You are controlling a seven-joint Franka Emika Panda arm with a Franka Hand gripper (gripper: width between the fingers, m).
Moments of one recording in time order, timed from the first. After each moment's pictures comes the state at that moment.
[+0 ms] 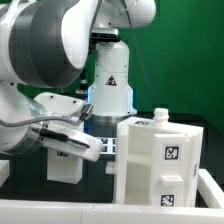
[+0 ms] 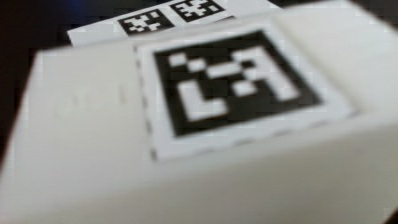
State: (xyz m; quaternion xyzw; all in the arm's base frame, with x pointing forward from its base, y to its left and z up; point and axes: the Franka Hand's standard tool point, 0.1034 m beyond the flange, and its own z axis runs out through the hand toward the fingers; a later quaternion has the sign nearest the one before) arm 0.511 -0.108 0.052 -0.82 0.24 0.50 0.12
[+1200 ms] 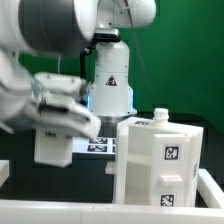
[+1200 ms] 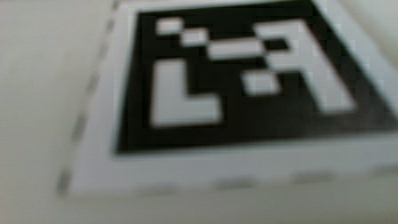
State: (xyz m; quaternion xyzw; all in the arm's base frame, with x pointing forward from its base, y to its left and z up) arm 0.532 -0.121 0.106 -0.87 0.19 0.44 0.10
